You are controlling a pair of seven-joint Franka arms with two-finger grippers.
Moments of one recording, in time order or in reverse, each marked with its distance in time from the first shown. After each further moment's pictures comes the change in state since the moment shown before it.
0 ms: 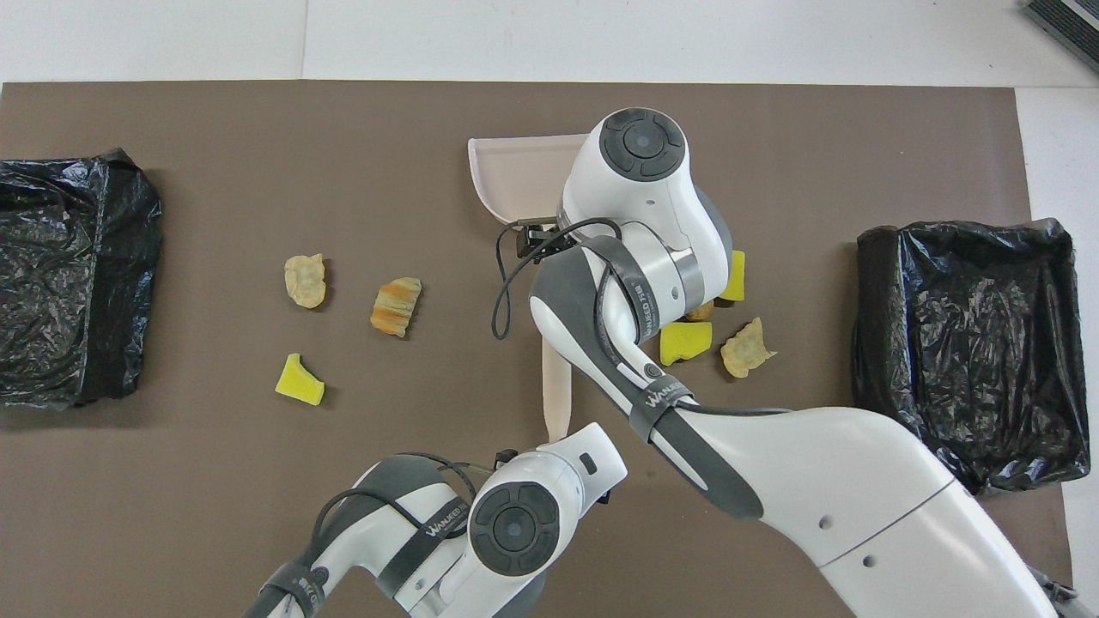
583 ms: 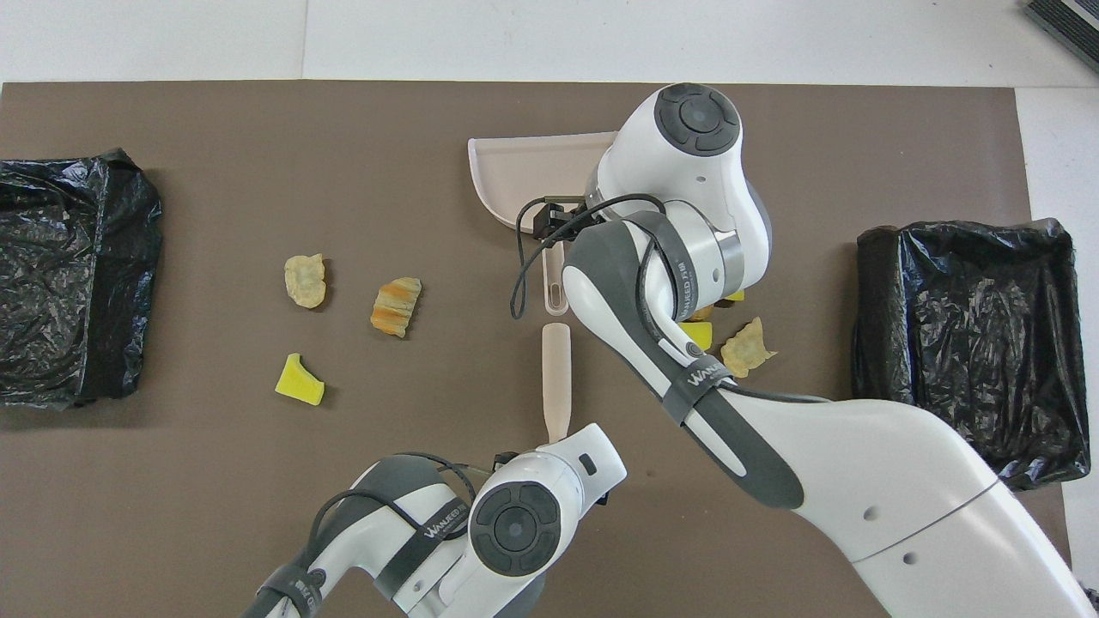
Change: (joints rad) left arm 0.001 -0.021 0.005 0.009 0.005 -0.059 -0.005; right arm -0.068 -0.037 0.002 -0.009 0.105 0.000 -0.031
